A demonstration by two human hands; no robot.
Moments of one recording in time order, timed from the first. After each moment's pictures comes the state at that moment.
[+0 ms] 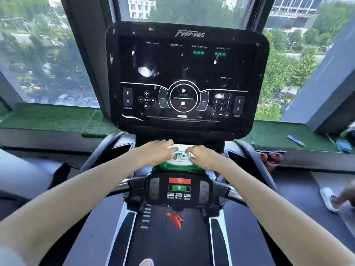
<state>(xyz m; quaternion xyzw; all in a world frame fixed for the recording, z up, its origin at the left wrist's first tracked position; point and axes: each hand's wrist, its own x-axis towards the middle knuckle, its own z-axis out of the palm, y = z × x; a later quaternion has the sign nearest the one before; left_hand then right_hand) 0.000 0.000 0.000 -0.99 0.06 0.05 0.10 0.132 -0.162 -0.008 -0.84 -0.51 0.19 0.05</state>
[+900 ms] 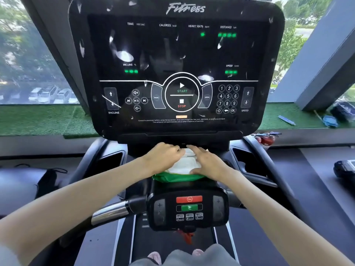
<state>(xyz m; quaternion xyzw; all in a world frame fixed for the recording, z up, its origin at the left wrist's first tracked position) 0.048 0.015 -0.014 -0.99 0.11 0.00 0.12 0.144 -0.147 -0.041 -0.86 -0.45 0.17 0.13</state>
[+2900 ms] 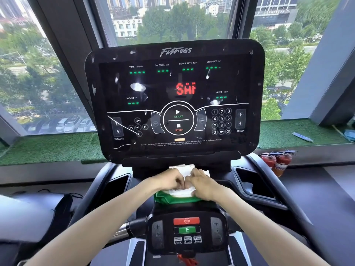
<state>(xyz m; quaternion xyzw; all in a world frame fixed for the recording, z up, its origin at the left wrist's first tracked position) 0.070 0.008 -0.031 -0.92 -0.10 0.18 -0.32 0.143 -0.137 -0.046 -0.84 -0.51 0.18 0.06</state>
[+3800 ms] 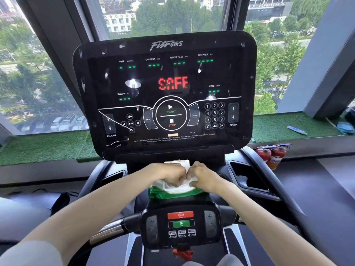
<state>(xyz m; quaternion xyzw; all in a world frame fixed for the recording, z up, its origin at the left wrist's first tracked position) 0.097 -0.007 -0.017 -0.95 0.02 0.31 -0.09 0.155 -0.154 -0.044 -0.85 -0.47 0.19 0.16</state>
